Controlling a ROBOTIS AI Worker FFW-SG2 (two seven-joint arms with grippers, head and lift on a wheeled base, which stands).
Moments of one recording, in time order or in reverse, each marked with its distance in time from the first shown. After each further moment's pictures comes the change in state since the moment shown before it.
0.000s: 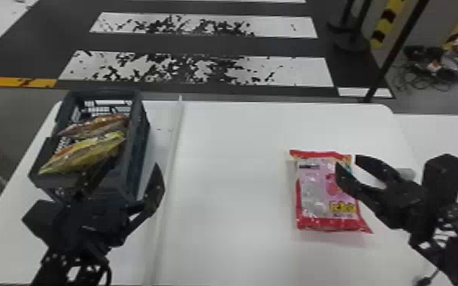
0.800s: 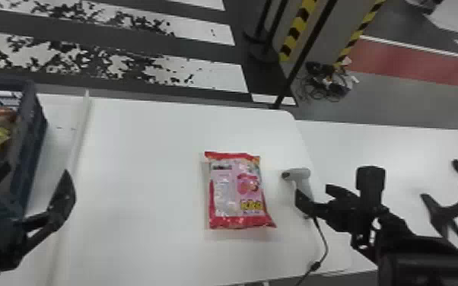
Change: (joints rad) left arm -0.004 0.001 -0.043 0.007 0.001 0.020 0.008; right arm -0.063 -0.053 -0.205 0.146 0.024 0.237 0.003
